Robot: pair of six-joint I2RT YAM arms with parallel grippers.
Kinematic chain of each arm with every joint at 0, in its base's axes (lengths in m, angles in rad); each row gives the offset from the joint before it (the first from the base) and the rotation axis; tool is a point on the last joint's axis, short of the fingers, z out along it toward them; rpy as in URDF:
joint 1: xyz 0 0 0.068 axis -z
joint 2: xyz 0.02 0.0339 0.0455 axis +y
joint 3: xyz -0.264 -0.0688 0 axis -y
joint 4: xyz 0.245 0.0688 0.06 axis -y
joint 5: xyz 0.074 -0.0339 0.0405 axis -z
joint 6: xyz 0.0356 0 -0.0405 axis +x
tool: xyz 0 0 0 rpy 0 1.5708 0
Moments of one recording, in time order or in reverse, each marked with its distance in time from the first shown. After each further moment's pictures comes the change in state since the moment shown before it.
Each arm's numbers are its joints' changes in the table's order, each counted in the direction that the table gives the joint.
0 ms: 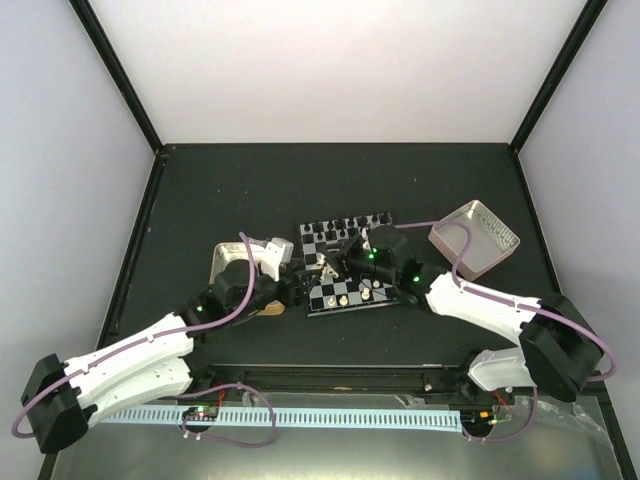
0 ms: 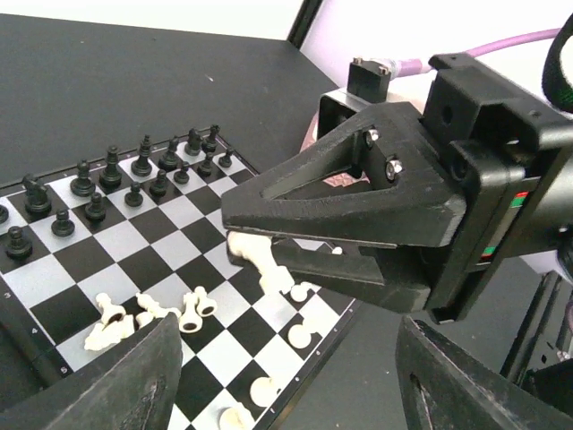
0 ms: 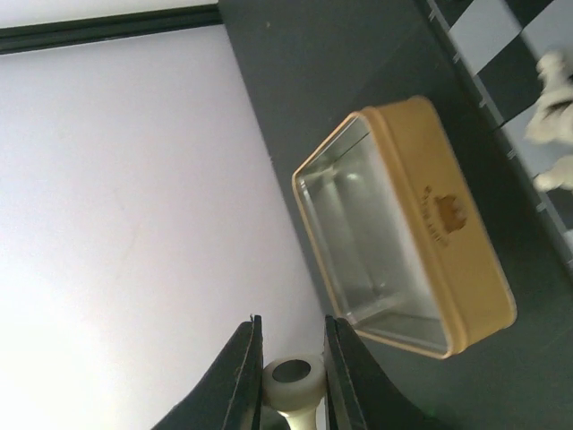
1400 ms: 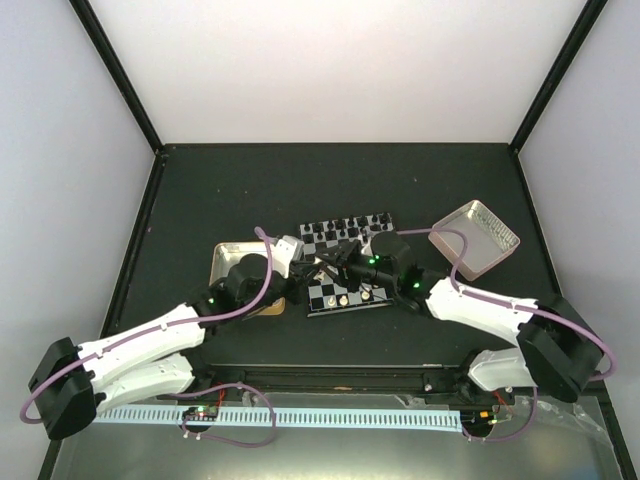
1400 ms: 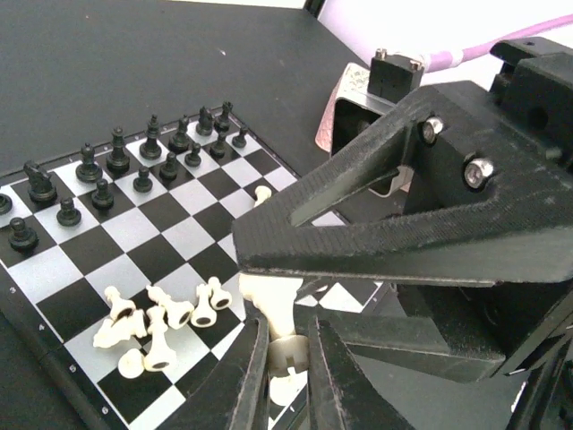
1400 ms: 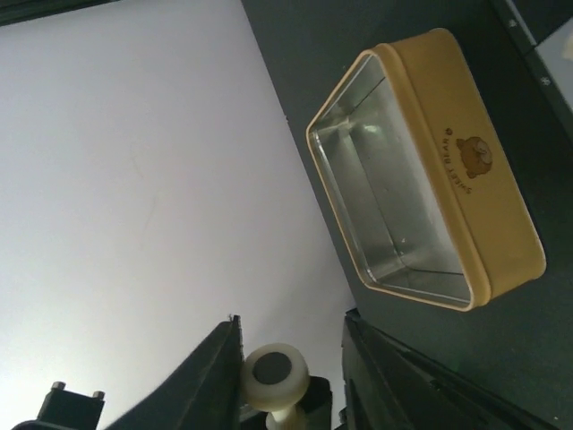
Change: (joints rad) left arm 0.013 0.129 0.032 0.034 -0.022 0.029; right arm -0.026 0.007 -0.055 0.147 -0.089 0.135
